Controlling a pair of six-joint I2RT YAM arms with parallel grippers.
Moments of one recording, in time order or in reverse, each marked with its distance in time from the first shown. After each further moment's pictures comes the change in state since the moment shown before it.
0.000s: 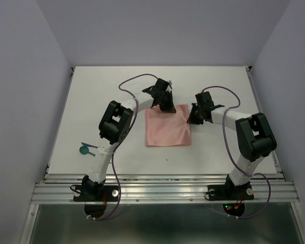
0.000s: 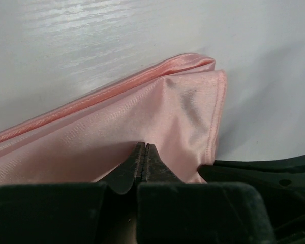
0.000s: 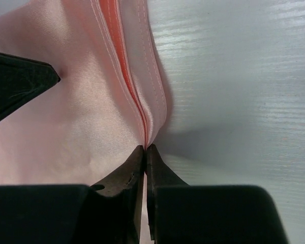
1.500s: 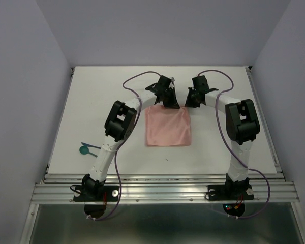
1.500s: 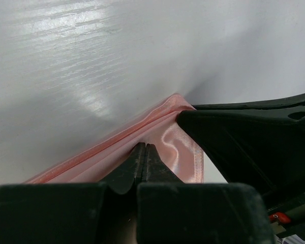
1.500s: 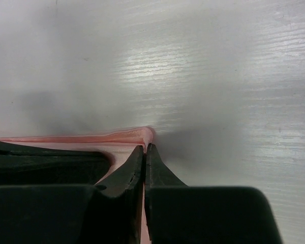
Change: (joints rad) left arm 0.009 0.153 0.209 -0.023 0.028 -0.019; right arm -0.051 0.312 0.437 -0.079 0.005 -0.100
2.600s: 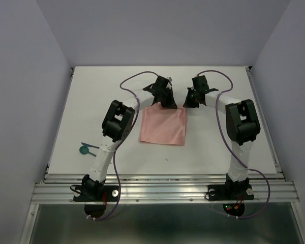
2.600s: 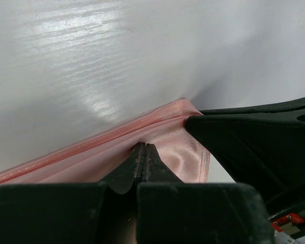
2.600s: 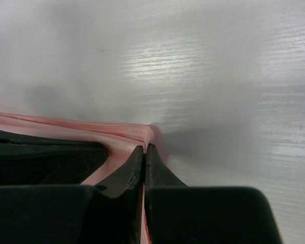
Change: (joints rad) left arm 0.020 -0.046 -0.082 0.049 -0.016 0.013; right arm 0.000 -0.009 -0.008 0.006 -0.032 0.011
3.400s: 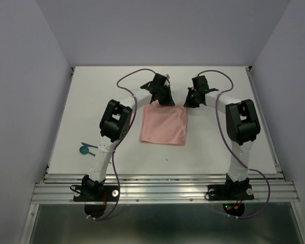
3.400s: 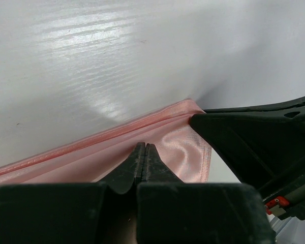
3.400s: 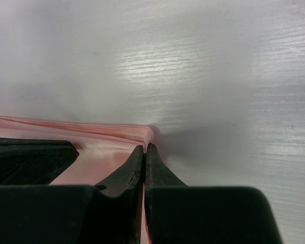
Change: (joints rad) left arm 0.013 -0.039 -0.010 -0.021 -0.029 0.013; right arm 0.000 0.000 0.000 -0.001 -0.009 0.000
